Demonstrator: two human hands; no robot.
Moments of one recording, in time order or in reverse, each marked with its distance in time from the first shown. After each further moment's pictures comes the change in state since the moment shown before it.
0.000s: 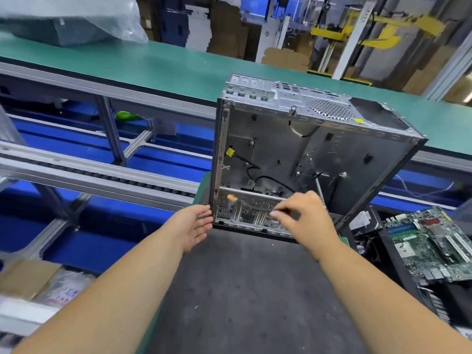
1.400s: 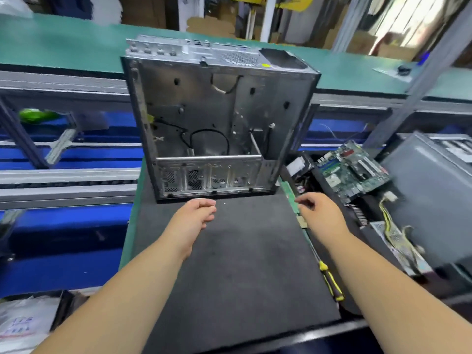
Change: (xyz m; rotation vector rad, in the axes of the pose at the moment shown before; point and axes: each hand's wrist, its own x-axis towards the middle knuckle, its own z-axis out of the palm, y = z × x) left_hand -0.039 -0.094 0.078 0.474 -0.148 0.392; right_hand -0.161 0.068 -0.056 0.000 0.064 0.768
